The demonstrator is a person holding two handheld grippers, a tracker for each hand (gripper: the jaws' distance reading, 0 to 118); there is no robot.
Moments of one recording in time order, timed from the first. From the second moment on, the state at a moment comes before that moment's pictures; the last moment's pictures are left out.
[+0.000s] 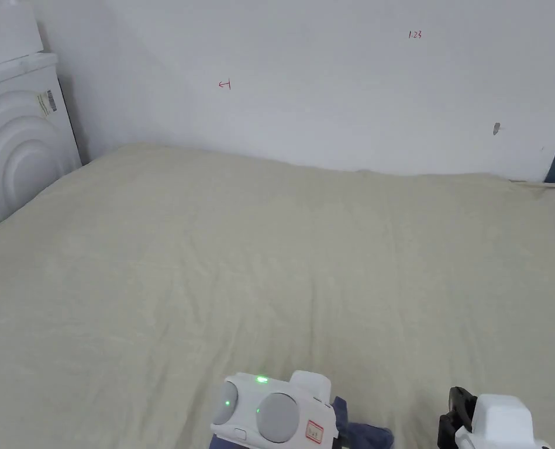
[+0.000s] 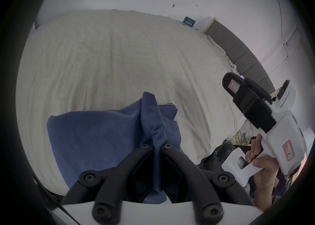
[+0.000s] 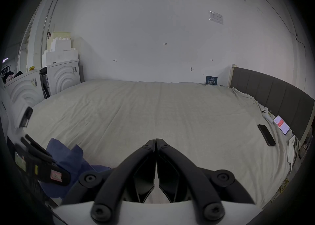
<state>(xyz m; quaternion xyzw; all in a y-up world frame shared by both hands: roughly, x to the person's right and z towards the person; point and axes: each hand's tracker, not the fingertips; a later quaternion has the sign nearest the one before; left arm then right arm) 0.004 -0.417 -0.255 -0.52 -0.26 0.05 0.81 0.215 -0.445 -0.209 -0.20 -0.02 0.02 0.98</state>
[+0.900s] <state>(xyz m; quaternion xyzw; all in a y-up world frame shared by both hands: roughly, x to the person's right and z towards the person) -0.018 -0.492 -0.281 -0.53 -0.29 0.24 0.76 0.217 -0.449 -0.198 -0.21 -0.01 0.01 0.98</state>
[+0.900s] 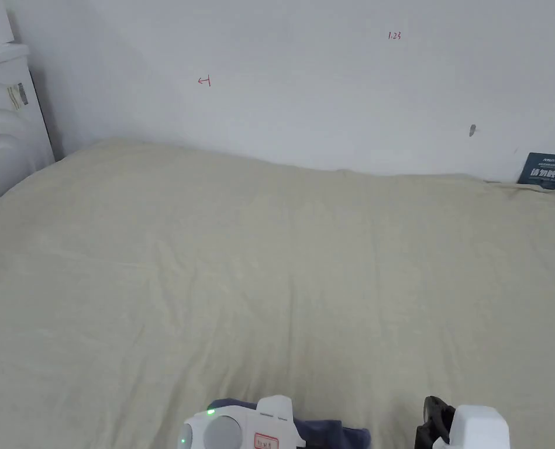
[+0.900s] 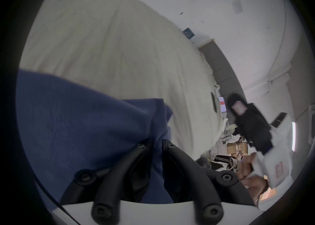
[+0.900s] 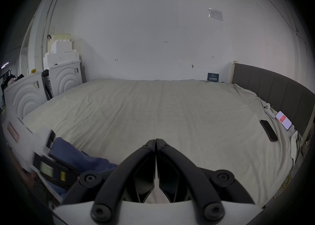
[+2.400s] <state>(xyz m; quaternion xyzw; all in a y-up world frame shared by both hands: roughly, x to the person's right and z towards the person) -0.144 -0.493 -0.279 -0.49 -0.26 0.25 0.80 0.141 -0.540 -0.197 -0.32 0.06 0.04 0.94</state>
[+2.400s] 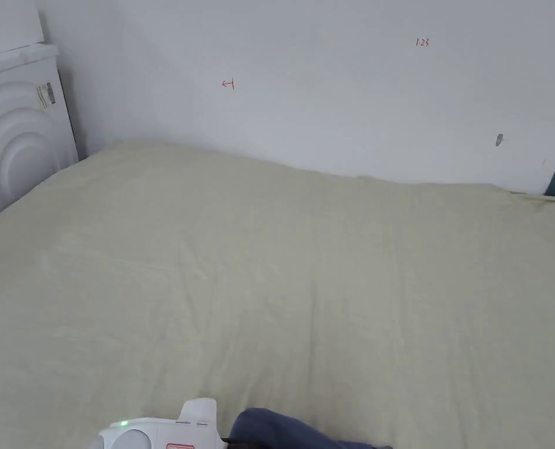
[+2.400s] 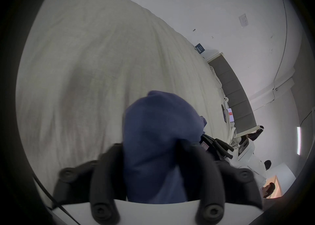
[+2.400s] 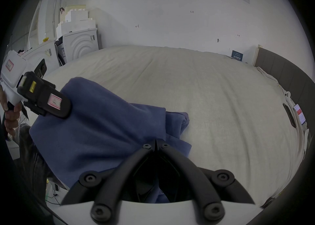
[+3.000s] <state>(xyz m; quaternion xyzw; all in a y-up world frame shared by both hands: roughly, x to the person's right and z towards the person) -0.205 -0.426 -0.273 -0.43 -0.33 0.24 0.81 0.169 -0.482 -0.180 -0.22 0.05 0.08 0.97</state>
